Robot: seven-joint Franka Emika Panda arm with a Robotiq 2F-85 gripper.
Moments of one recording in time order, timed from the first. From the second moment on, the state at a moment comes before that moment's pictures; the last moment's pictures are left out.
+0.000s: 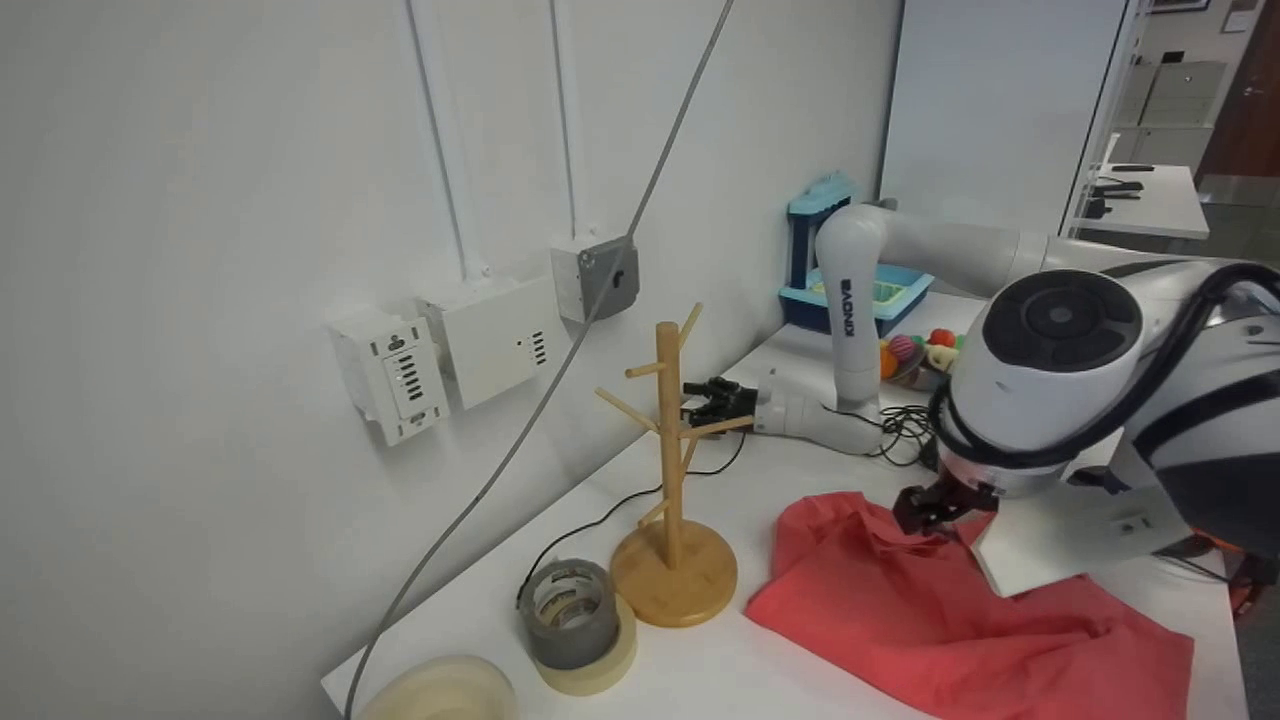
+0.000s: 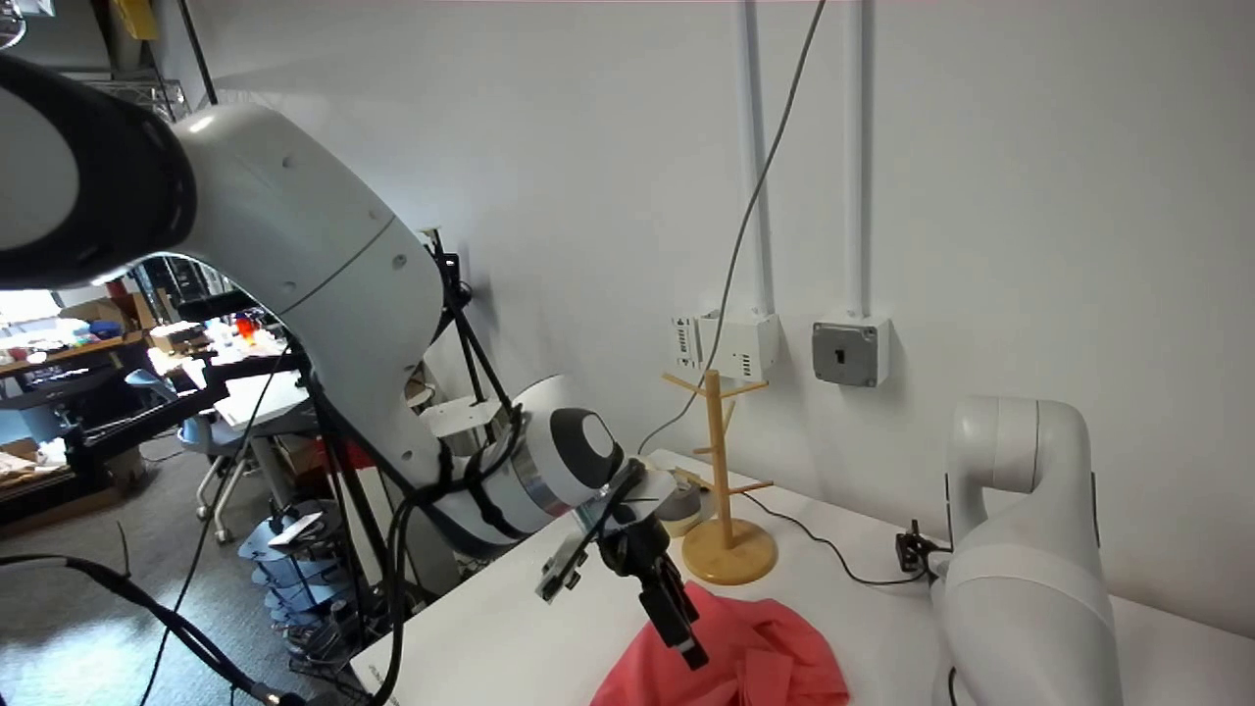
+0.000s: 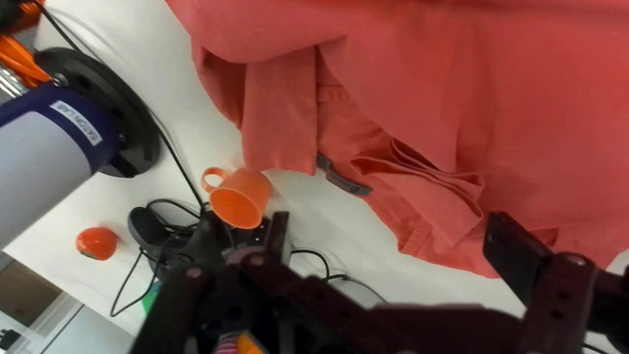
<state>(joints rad) 0.09 0.43 -0.04 -2.19 -1.01 2.56 1.45</state>
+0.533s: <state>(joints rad) 0.06 0.49 -0.06 -2.12 -1.00 2.60 1.35</state>
